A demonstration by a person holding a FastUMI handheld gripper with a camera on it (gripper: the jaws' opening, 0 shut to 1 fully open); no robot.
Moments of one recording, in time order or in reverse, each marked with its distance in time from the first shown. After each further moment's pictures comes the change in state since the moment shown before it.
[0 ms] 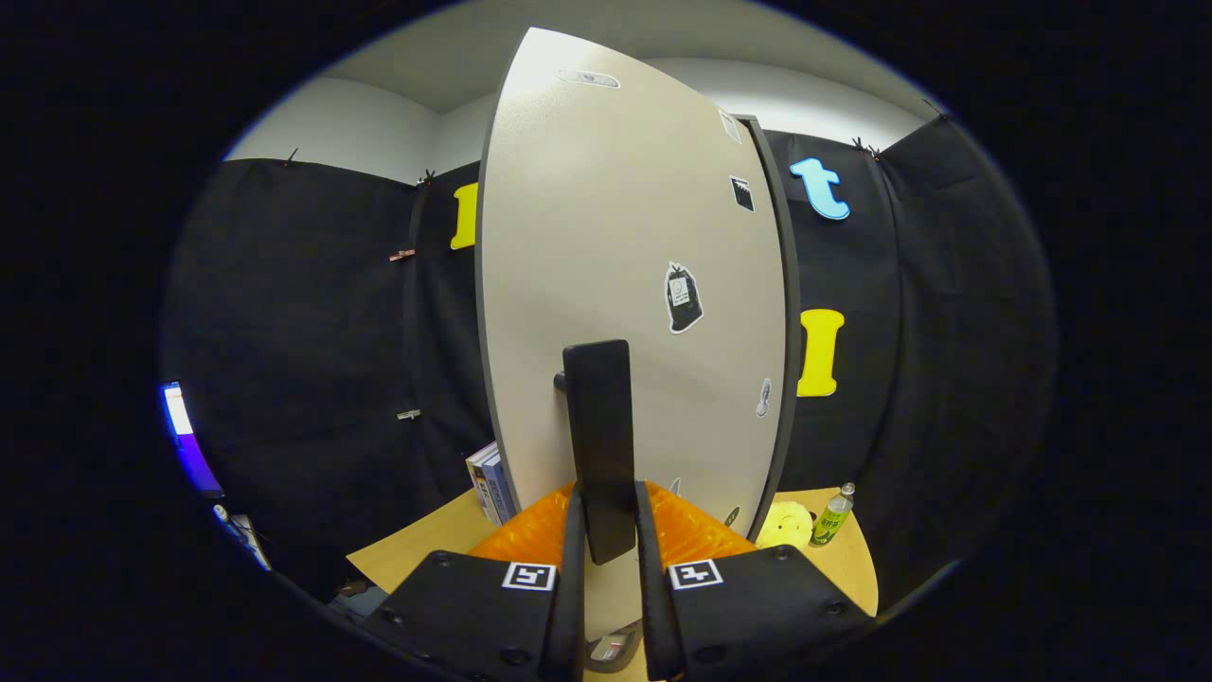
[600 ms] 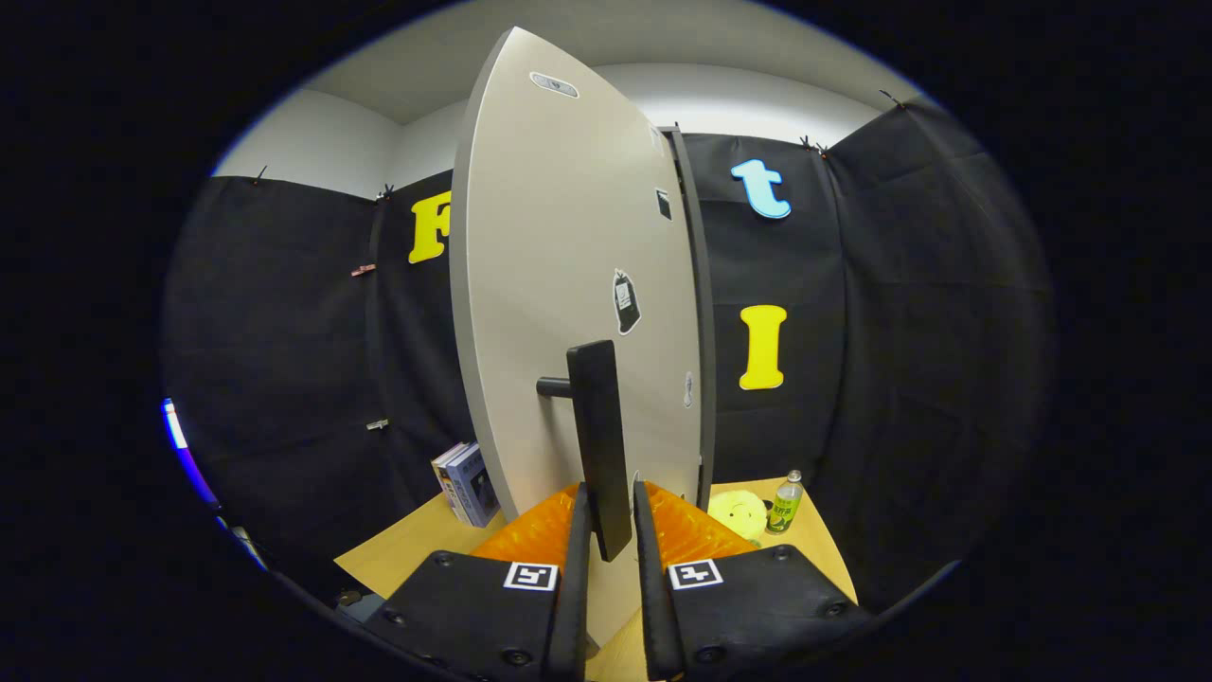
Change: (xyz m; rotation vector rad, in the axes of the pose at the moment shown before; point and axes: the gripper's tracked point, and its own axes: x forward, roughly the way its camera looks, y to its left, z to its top) arm -0.049 -0.055 0.007 0.052 -0.031 -0.141
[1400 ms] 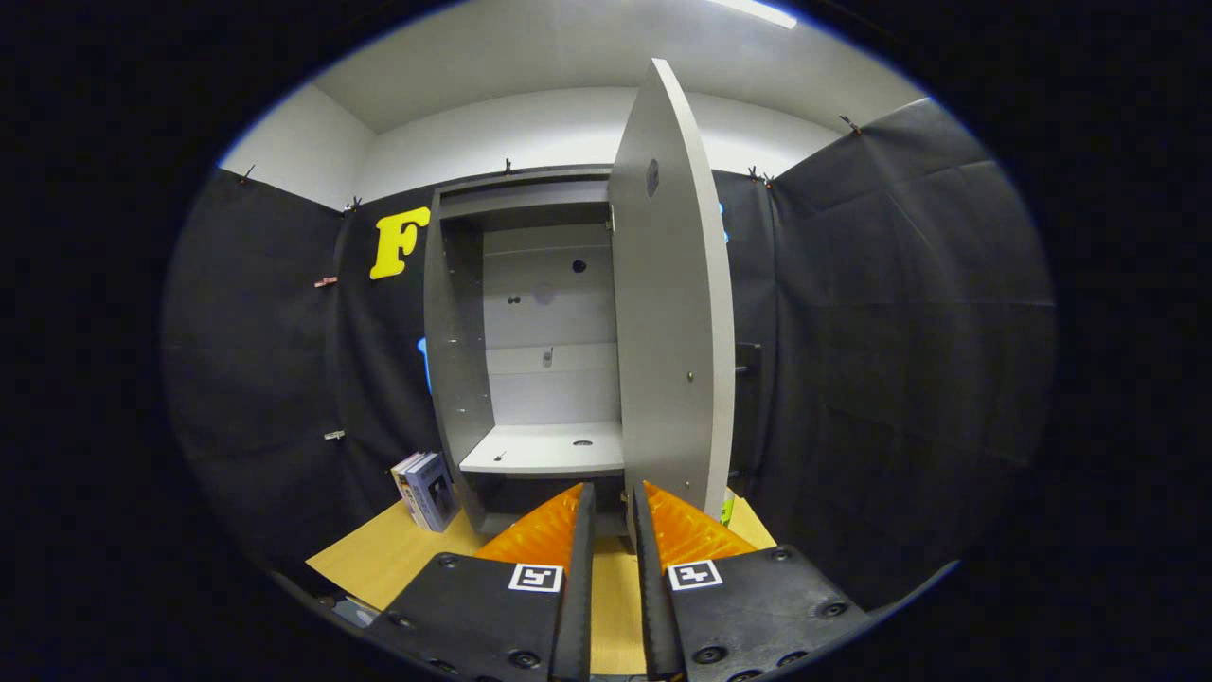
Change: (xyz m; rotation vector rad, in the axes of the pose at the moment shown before) arm -0.053 -0.007 -0.005 -0.019 -0.058 -0.128
